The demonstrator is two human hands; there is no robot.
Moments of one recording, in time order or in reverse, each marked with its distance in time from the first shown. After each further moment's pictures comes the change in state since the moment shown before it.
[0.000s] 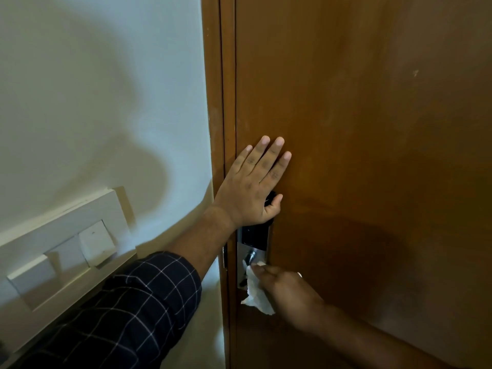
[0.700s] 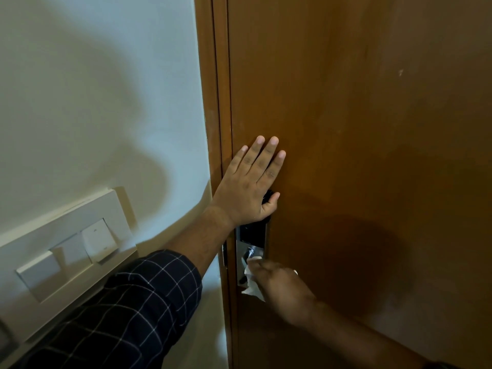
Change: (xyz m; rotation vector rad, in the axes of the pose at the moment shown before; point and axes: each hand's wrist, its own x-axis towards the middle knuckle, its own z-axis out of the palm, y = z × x) left_hand 0.000 0.002 -0.002 0.046 -0.055 -0.011; right_hand 0.003 -0.006 0.006 0.041 0.143 -0.013
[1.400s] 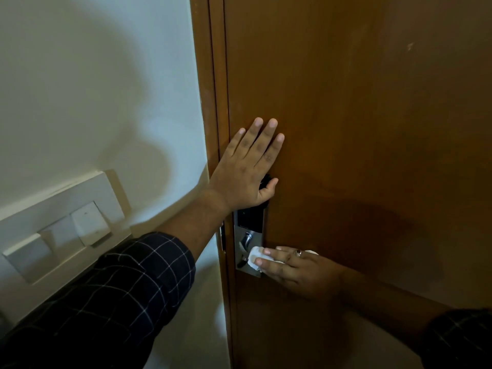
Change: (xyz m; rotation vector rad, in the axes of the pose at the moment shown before) left_hand 0.001 -0.001 -0.004 0.005 -0.032 0.016; right_hand -0.030 0.075 -0.001 -0.296 0.147 -0.554
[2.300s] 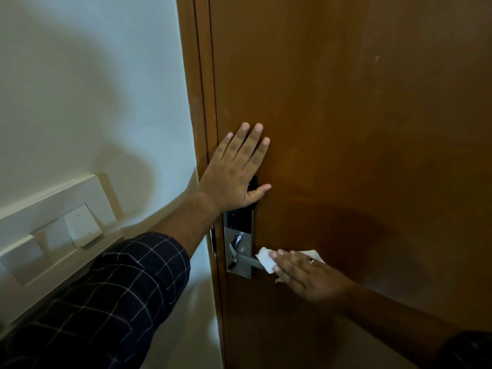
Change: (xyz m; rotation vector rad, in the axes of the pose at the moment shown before) left_hand 0.000 -0.001 0.000 0.010 -0.006 0.007; right_hand -0.040 -0.014 -0.021 -0.009 -0.183 0.222
